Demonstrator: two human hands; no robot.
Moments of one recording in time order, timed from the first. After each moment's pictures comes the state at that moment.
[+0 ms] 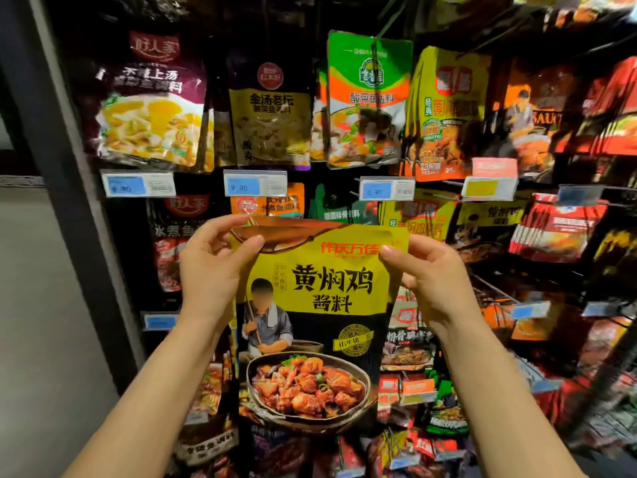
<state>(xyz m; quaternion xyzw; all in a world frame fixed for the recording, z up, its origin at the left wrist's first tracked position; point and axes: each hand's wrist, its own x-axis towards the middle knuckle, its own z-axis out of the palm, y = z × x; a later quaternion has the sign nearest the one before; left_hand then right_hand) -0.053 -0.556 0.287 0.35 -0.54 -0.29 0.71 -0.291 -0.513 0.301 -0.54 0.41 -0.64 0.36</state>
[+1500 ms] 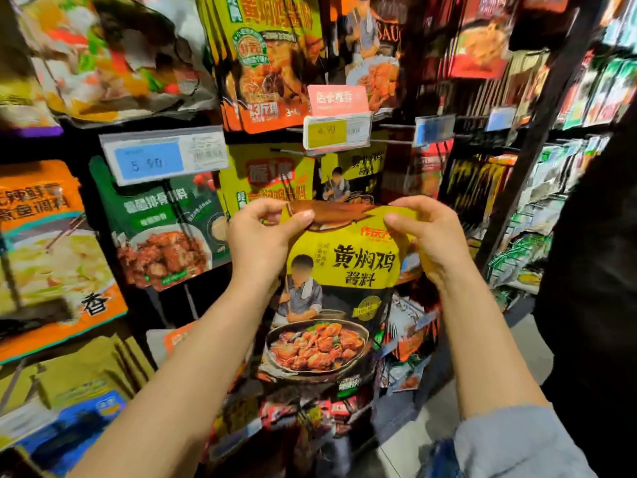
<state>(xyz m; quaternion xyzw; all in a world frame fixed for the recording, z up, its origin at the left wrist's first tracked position) -0.357 -0.679 0.255 0.32 -0.62 -0.43 0.57 -0.547 -0.583 0.255 -0.39 0.59 -0.68 0.18</state>
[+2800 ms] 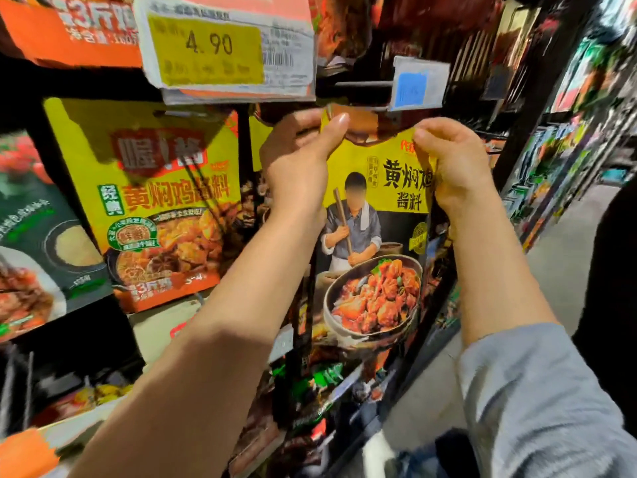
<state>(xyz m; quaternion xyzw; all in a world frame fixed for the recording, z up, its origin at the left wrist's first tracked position) -0.560 -0.750 0.263 0.18 -0.49 -0.60 0.60 -0.721 -0.668 0.271 -0.38 0.59 -0.71 0.08</state>
